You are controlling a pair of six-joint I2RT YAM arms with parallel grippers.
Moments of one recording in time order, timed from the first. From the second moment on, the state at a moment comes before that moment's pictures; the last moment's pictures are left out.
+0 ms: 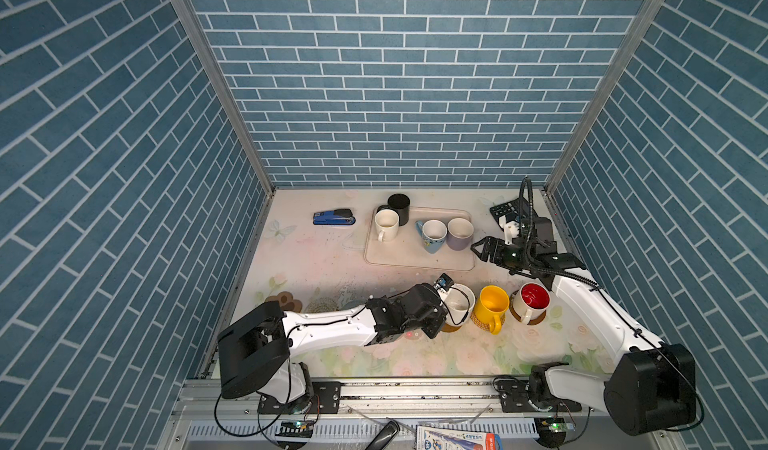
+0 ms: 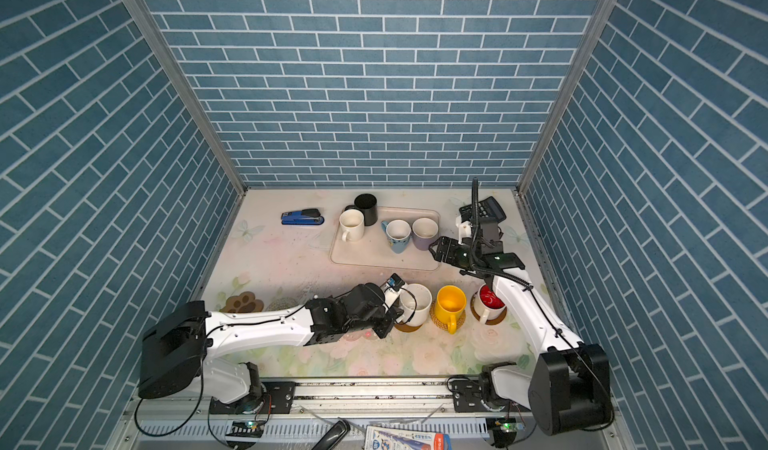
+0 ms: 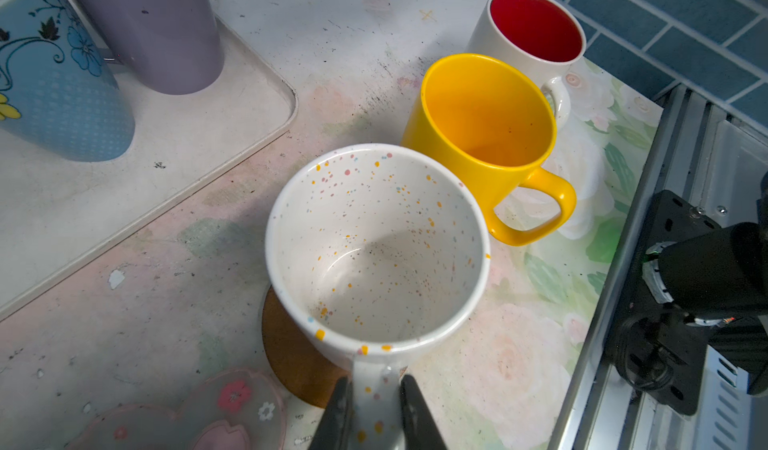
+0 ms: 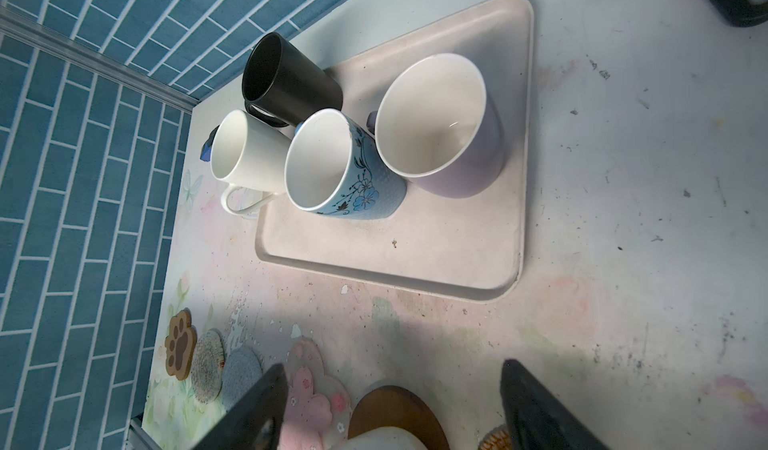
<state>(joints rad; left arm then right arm) -1.16 1.49 0.83 -0.03 -0.07 -0.30 0.22 1.23 0.90 -0.44 -0.40 0.45</state>
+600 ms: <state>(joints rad) -1.16 1.47 0.79 -0.02 -0.12 -0.30 0.22 1.26 0.90 -0.43 -0.41 0.45</state>
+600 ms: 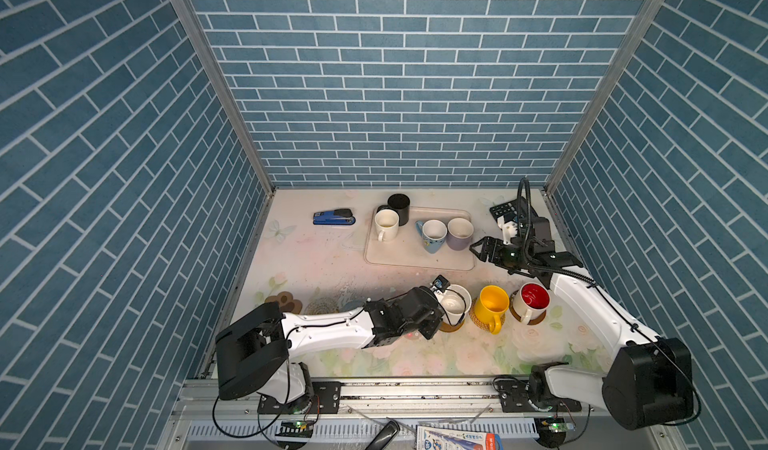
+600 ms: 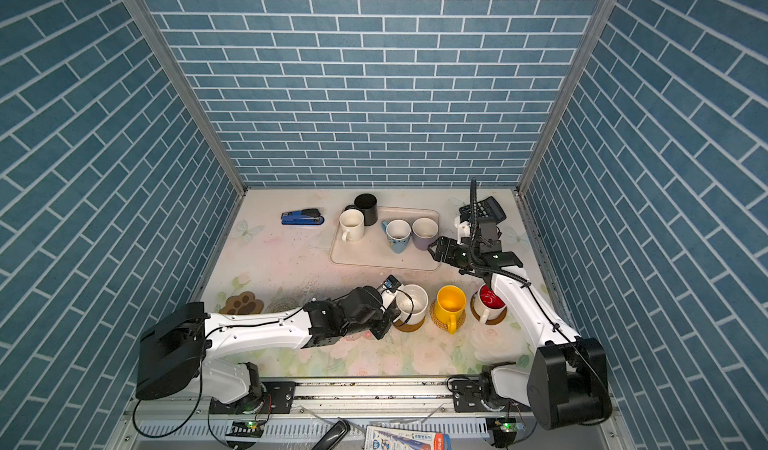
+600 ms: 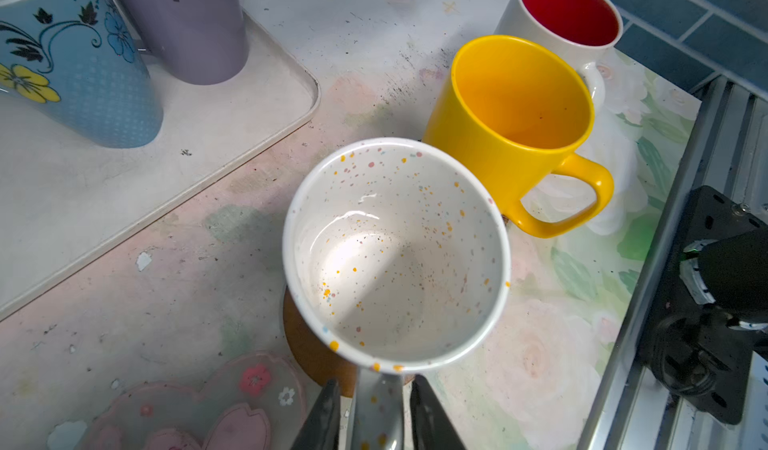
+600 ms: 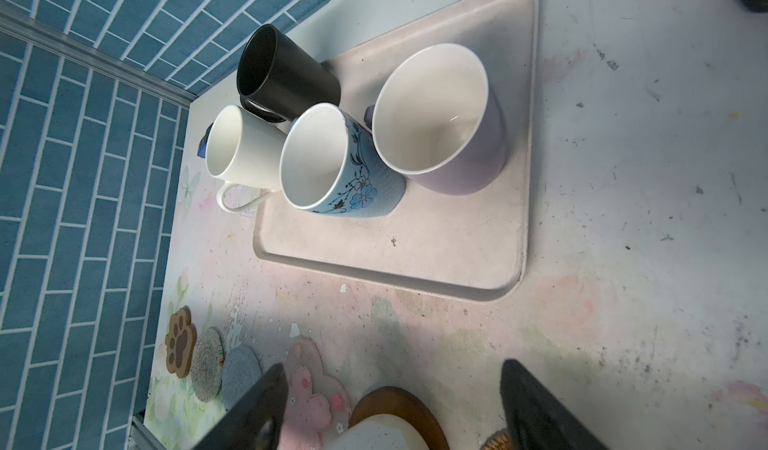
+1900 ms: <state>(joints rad) -0.59 1.35 1.05 -0.51 -0.31 -0.49 0.34 1.18 0.79 -0.27 -0.33 0.51</state>
